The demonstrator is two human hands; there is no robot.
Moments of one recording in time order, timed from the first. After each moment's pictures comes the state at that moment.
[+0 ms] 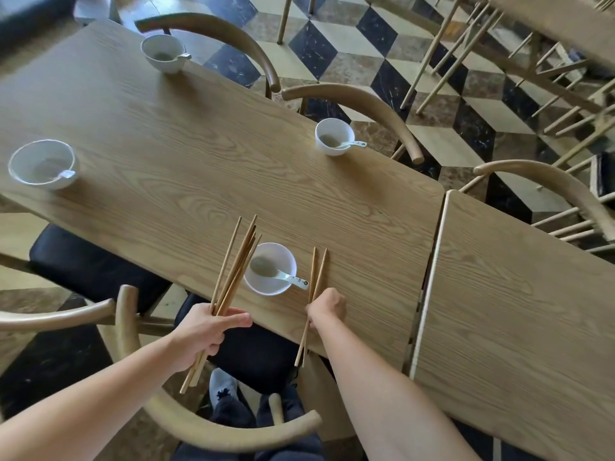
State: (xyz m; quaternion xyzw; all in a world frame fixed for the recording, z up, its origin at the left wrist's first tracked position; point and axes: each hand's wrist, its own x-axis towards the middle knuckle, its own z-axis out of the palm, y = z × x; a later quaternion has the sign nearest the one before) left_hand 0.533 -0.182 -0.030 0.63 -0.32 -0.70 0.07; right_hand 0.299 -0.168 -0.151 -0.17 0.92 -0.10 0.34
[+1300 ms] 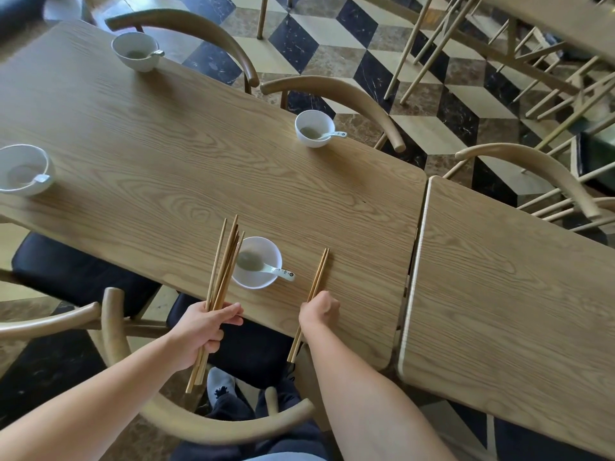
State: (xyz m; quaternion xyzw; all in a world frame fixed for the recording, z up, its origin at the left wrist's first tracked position) left_hand 0.515 -0.175 -0.041 0.64 -0.28 -0.71 0.10; right_hand 0.316 -0.145 -0.066 0.10 0.87 -0.32 0.36
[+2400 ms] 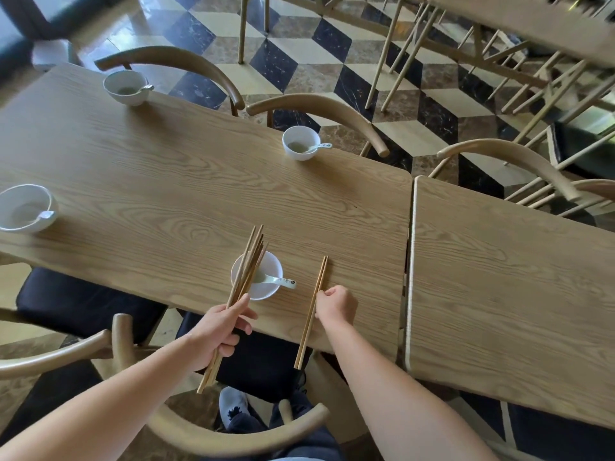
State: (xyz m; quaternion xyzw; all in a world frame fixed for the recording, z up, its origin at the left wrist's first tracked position) left_hand 0.506 -0.188 -0.022 0.59 -0.34 -0.73 0.04; right_hand 0.294 -0.141 -0.040 -0.12 0.91 -0.22 0.32
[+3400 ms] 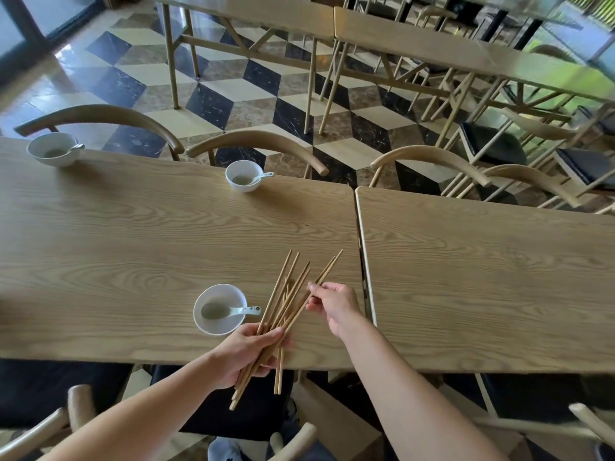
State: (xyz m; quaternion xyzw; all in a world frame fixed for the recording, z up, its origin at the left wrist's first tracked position) left_hand 0.427 -0.171 0.016 0.42 -0.41 -0.81 -0.04; right_hand 0.235 -0.119 0.020 0.02 0.71 -0.53 0.46
